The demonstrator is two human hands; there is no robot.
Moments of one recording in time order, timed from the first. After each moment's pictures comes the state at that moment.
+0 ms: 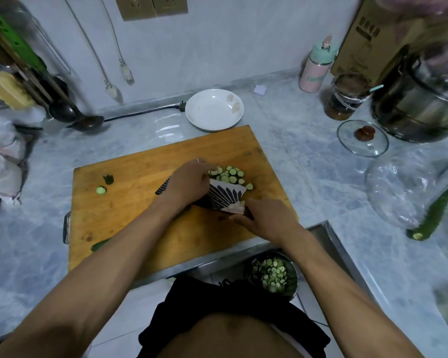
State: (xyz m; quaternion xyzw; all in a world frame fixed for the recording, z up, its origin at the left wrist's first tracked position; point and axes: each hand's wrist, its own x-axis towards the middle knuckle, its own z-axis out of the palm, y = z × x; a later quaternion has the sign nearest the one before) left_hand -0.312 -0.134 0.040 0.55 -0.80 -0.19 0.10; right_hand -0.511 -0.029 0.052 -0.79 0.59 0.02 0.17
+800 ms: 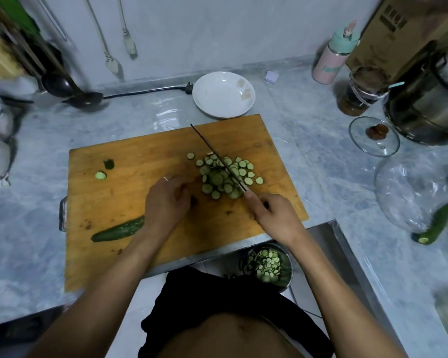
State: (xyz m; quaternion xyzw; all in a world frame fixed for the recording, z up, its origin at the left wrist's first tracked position) left_hand -0.245 -0.078 0.004 0.58 -0.73 -0.18 0.32; right_hand -0.489 -0.023 0.043 -0.61 0.67 -0.23 0.36
